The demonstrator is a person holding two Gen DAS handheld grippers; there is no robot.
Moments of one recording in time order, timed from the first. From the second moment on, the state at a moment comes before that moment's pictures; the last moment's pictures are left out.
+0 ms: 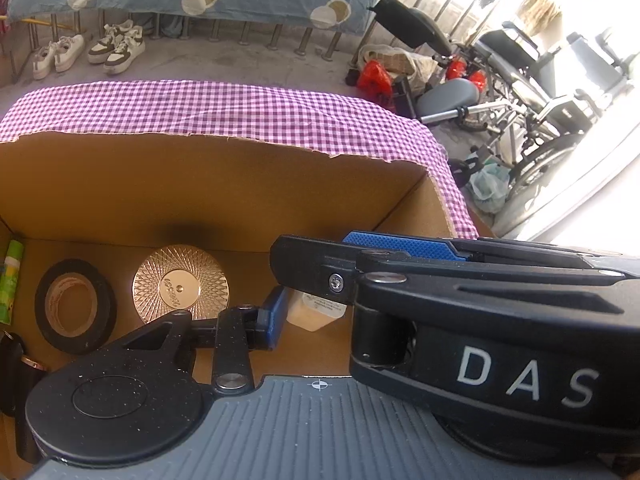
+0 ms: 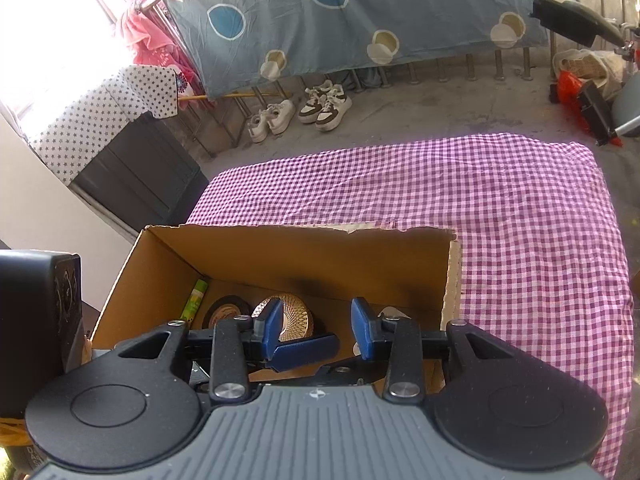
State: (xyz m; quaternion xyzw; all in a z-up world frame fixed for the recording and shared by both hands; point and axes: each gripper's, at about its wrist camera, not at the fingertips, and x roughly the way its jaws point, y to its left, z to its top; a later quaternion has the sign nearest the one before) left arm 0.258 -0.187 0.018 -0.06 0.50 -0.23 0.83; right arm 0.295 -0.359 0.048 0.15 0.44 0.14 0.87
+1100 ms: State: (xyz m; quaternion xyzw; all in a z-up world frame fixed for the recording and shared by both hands) left arm 0.055 -0.083 0.033 0.07 0.40 -0.28 0.87; right arm 0.002 -0.323 0.064 0.17 0.28 0.06 0.94
